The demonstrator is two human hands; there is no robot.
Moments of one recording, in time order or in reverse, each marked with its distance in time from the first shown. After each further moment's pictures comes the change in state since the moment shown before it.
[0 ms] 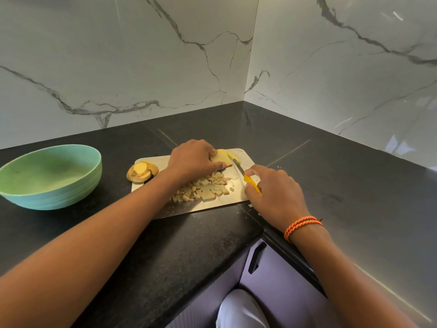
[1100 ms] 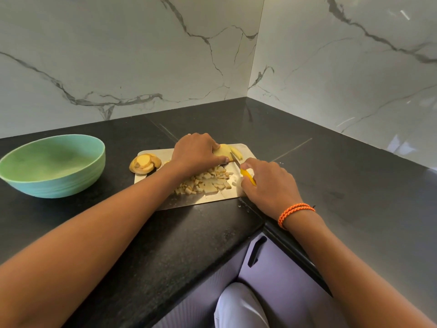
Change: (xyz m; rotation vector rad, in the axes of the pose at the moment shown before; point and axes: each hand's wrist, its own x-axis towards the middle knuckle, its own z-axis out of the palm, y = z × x) left_hand -0.001 0.002 0.000 0.052 0.022 -0.019; right_hand 0.011 -0.005 0.008 -0.039 -0.022 -0.066
